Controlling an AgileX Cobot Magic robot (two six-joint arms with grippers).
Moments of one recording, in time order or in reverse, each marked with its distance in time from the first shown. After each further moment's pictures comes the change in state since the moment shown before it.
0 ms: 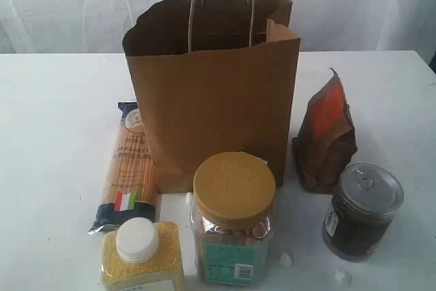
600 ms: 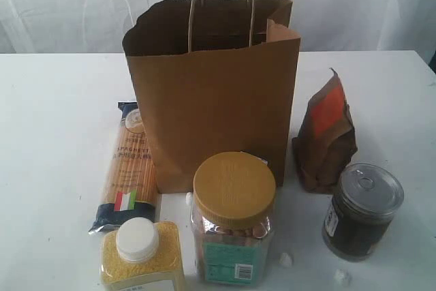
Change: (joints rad) left arm 0.000 0.000 0.000 0.000 0.000 0.000; right arm 0.000 0.000 0.000 -0.170 -0.002 -0.468
